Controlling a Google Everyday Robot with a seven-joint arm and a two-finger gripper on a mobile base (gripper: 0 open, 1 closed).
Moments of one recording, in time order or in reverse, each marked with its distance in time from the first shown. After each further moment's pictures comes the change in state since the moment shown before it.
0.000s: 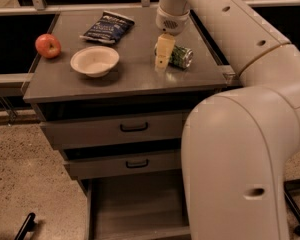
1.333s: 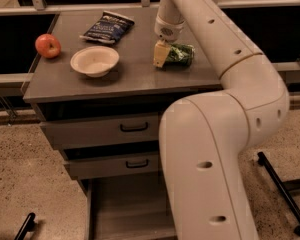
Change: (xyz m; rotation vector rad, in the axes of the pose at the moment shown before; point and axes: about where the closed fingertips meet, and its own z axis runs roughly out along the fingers) arm 0.004 -0.025 0.048 -0.051 -0.019 0.108
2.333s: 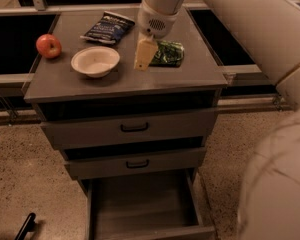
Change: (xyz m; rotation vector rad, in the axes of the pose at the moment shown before) arm -0.051 0.123 -0.094 -0.022 -0.162 -0.210
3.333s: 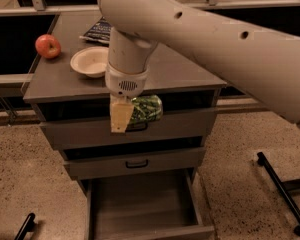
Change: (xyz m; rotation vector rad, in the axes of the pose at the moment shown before) arm -0.033 0.164 0.059 -0.234 0.066 -0.172
